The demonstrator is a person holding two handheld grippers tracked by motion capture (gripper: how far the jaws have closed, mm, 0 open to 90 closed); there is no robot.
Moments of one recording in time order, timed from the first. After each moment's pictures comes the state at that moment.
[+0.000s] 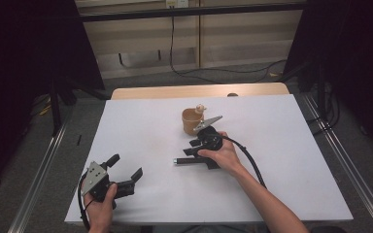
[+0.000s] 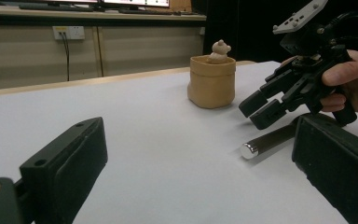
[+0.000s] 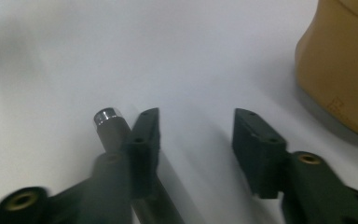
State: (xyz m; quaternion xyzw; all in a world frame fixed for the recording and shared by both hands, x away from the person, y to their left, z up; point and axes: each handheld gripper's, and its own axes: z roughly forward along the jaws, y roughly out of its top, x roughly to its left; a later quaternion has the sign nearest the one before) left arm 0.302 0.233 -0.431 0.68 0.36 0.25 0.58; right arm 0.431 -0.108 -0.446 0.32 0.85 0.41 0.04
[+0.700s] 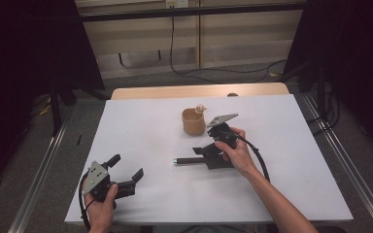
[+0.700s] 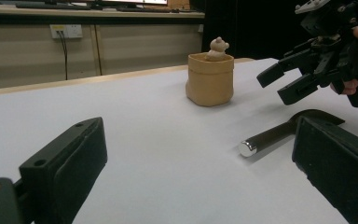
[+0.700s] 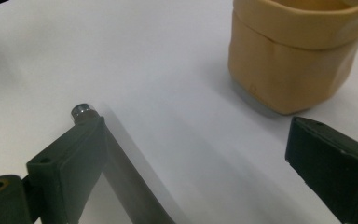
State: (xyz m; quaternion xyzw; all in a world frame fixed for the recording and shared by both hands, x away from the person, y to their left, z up) left arm 0.302 0.232 -0.431 0.69 0.35 0.25 0.58; right arm 0.423 -0.142 -0.429 0.35 0.83 0.42 0.09
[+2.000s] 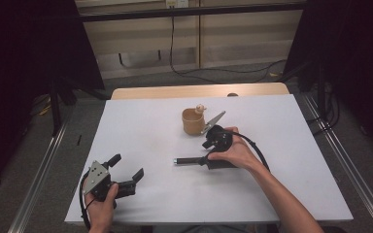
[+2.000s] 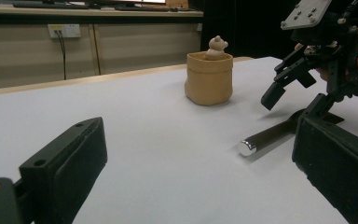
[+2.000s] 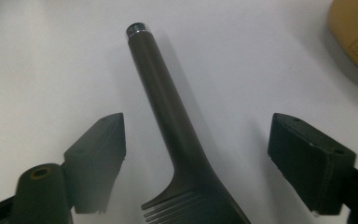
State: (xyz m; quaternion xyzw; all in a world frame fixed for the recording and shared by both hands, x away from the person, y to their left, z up) left arm 0.303 0.231 -0.431 0.69 0.35 0.25 0.58; right arm 0.433 -0.136 -0.431 0.23 0.91 0.33 -0.04
